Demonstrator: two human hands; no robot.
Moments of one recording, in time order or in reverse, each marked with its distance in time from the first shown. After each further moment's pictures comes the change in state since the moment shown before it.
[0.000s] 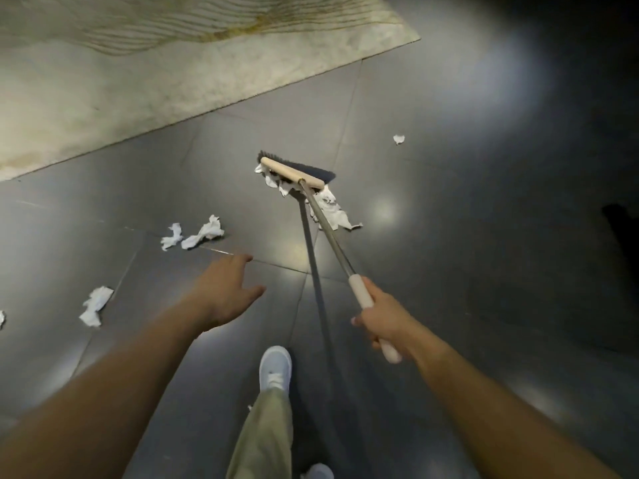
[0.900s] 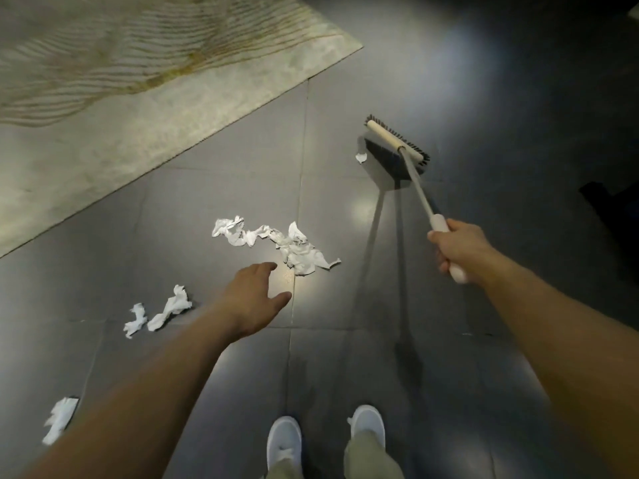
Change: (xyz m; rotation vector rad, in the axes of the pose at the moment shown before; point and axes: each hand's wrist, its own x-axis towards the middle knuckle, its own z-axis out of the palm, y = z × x) left_hand 0.151 0.124 -0.044 0.132 -0.086 0.148; right_hand 0.103 -0.076 -0.227 0.385 0.501 0.032
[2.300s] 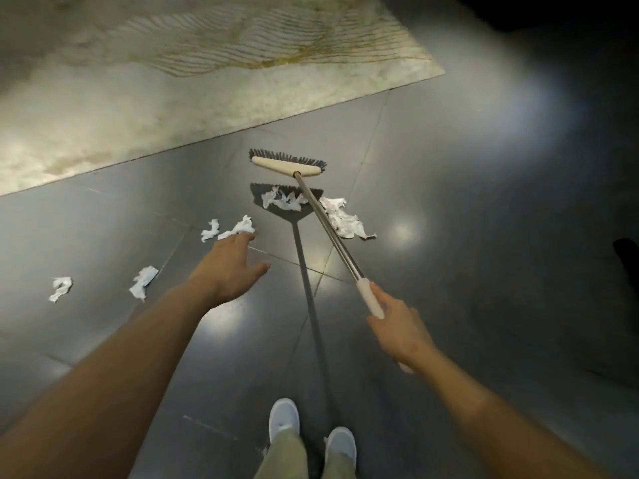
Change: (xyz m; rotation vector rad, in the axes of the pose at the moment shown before) left_hand -0.266 -0.066 0.030 -0.157 0.281 -0.210; right_hand -0.290 0.139 0.044 -0.686 -0.387 -0.380
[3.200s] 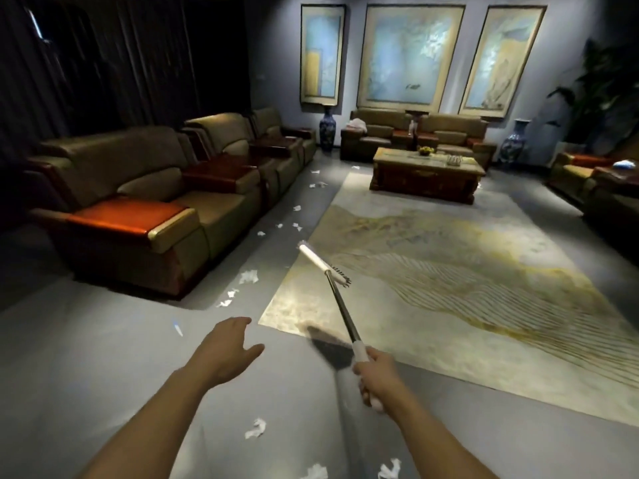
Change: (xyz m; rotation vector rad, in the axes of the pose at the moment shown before) left_hand -0.201 -0.372 -0.397 -0.191 0.563 -0.521; right_hand -0.079 -0.615 0.154 0.316 -0.348 -0.477
